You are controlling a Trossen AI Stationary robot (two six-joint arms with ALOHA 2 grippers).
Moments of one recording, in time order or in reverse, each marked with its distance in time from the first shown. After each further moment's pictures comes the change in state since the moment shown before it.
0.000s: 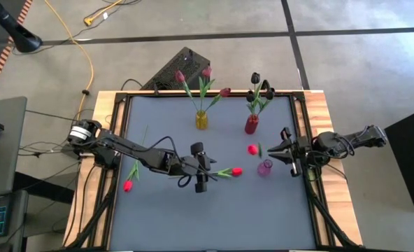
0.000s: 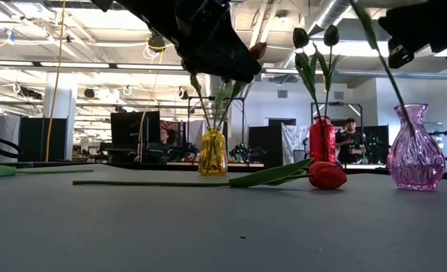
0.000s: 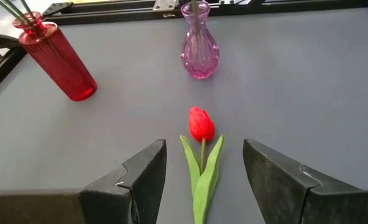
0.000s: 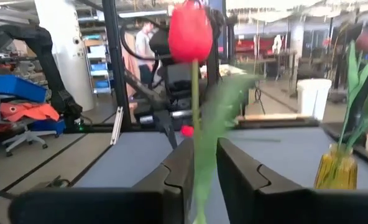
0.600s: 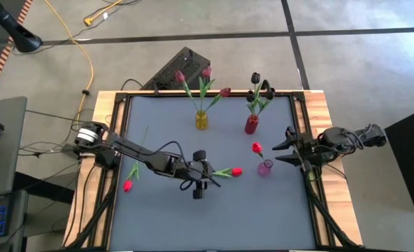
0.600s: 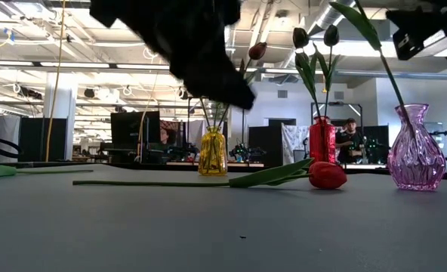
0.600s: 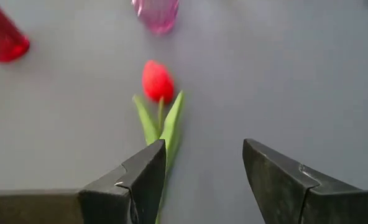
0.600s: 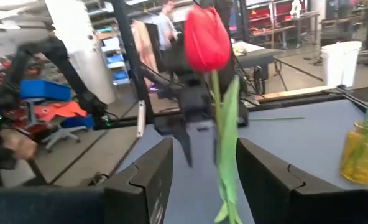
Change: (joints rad) left arm -0.007 0.080 0.001 -0.033 0.151 -0.042; right arm 0.008 0.000 0.163 -0.252 -0.060 0.154
